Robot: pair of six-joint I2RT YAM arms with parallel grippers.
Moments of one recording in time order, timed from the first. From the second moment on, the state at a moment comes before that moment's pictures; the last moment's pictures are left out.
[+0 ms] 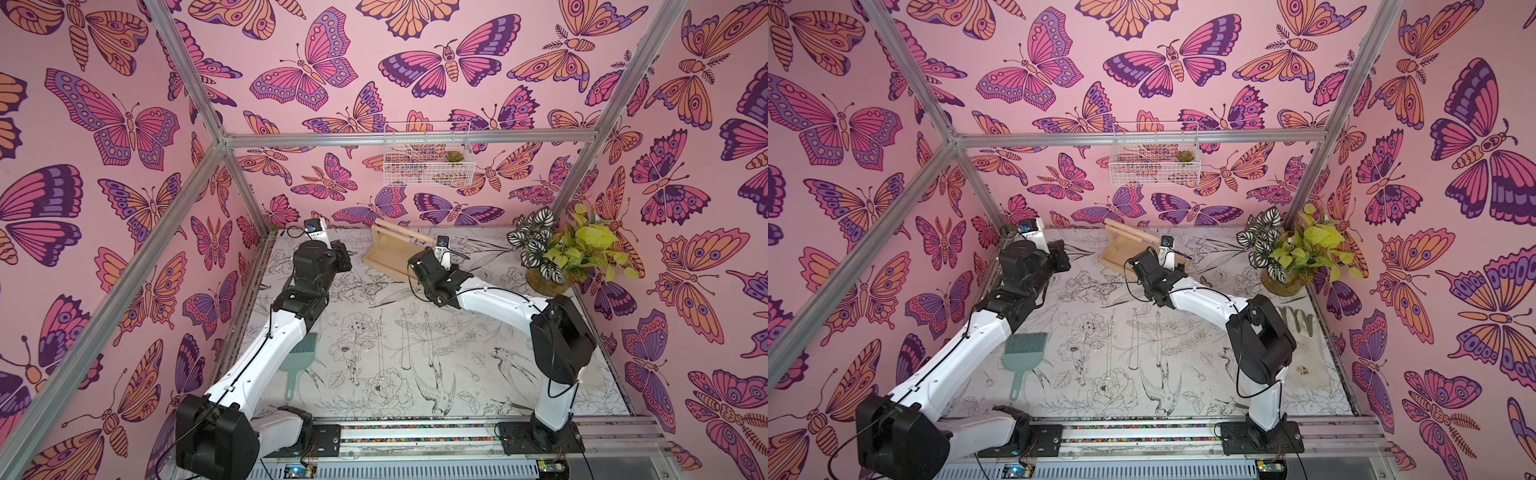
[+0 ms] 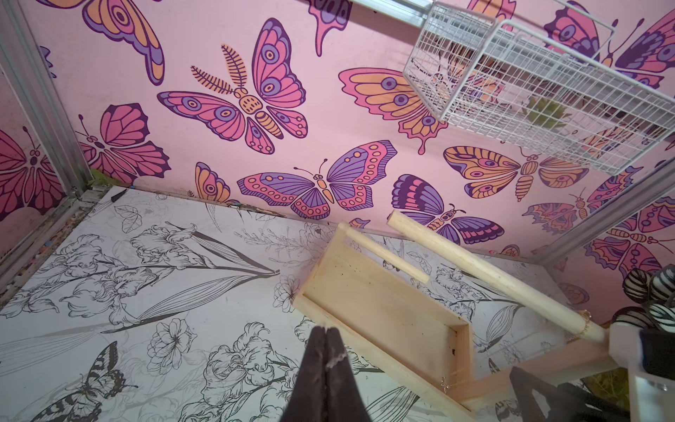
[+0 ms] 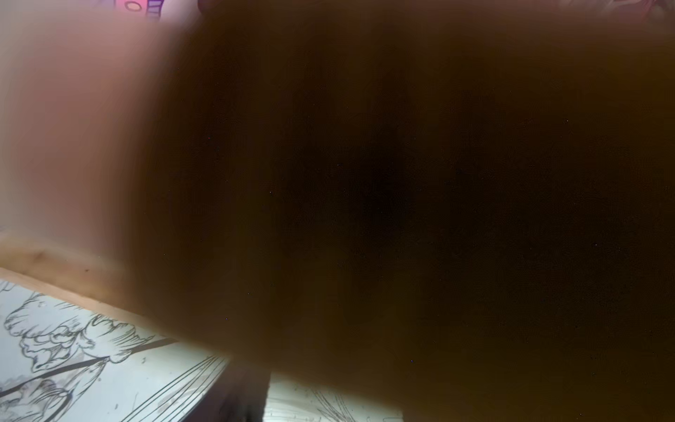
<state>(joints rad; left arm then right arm) -0.30 1.23 1.01 -0.03 -0.14 -0.34 0.73 1.88 1.40 -0.36 0.83 0.60</state>
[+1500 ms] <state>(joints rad) -0.46 1.25 0.98 -0.10 0.02 -0.35 0.51 1.37 1.05 -0.36 0.27 0.45</state>
